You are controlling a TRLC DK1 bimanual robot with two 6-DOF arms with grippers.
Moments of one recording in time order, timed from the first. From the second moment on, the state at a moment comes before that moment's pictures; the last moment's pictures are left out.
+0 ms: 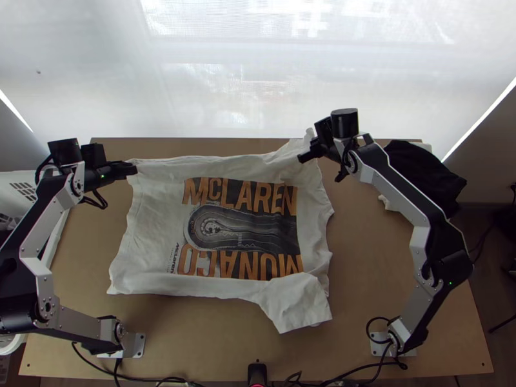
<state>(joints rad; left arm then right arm) 0.23 1.56 1.22 -0.33 0.39 0.00 0.37 1.89 1.62 -0.33 0.04 -0.18</state>
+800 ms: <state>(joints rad) 0.26 1.34 0.99 -0.34 0.40 0.03 0.41 1.47 1.12 -0.30 0.04 -0.13</state>
